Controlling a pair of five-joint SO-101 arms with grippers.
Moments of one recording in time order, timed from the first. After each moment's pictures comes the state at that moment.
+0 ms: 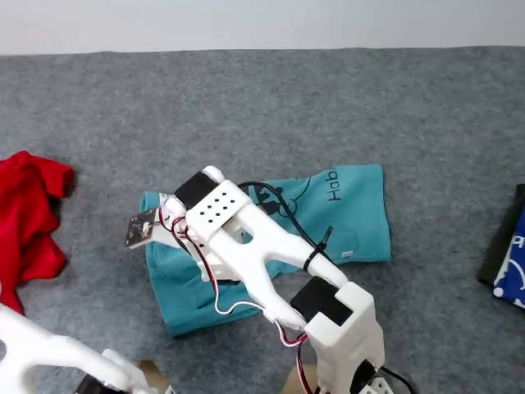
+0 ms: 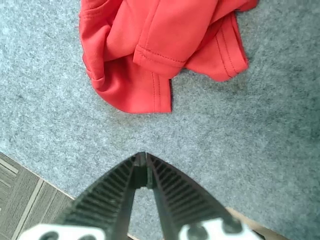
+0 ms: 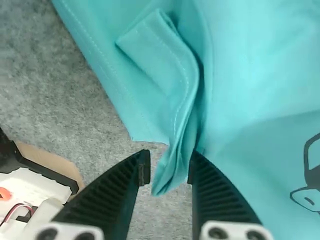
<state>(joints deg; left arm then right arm) -66.0 -32.6 23.2 92.8 -26.1 -49.6 21.9 -12.8 100.5 41.5</state>
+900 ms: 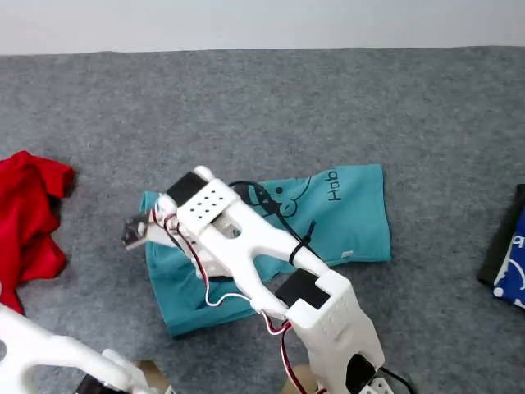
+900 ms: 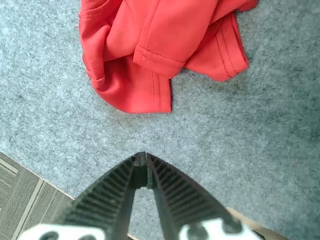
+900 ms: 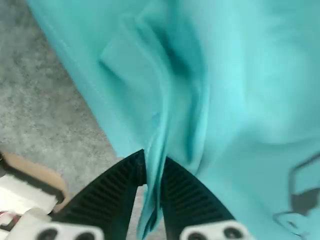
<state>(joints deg) -66.0 -32.6 23.2 92.8 -26.1 -49.8 30.9 -22.3 100.5 44.1</state>
